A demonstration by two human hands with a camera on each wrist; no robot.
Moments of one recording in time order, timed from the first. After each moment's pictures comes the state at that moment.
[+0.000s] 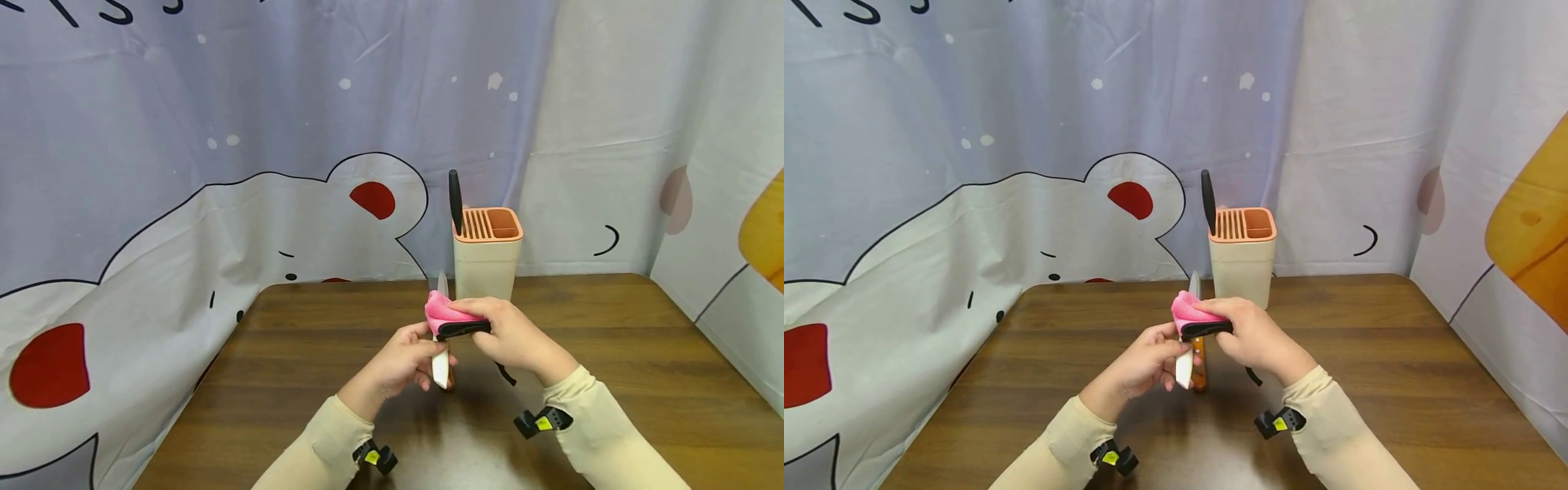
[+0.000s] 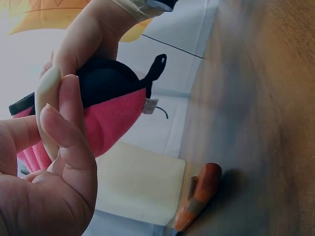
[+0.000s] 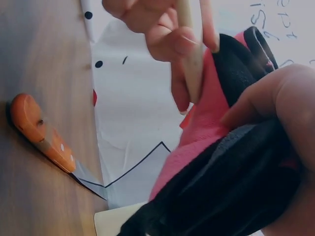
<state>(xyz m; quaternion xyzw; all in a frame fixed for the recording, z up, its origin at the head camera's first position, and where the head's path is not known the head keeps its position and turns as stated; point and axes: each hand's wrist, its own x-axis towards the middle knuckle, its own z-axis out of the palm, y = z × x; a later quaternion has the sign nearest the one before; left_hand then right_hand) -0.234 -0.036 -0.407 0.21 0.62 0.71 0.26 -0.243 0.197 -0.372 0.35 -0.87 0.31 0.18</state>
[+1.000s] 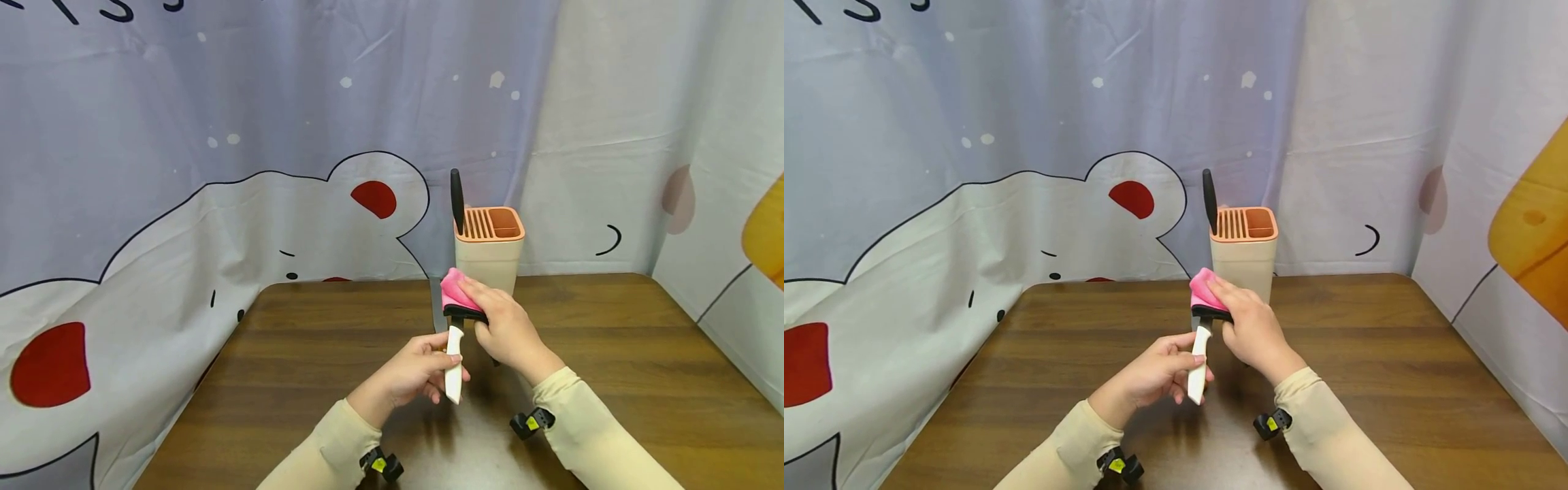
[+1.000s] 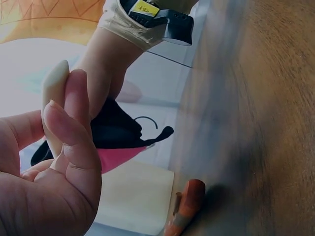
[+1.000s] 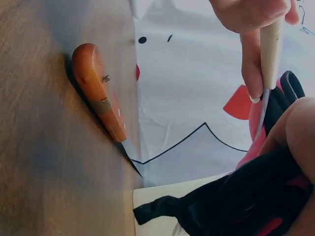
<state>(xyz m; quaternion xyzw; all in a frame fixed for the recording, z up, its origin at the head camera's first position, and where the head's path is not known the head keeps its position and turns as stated) -0.229 -0.023 -0.417 0.19 0.62 0.70 0.30 -0.267 0.192 -0.404 0.25 -0.90 0.24 0.27</state>
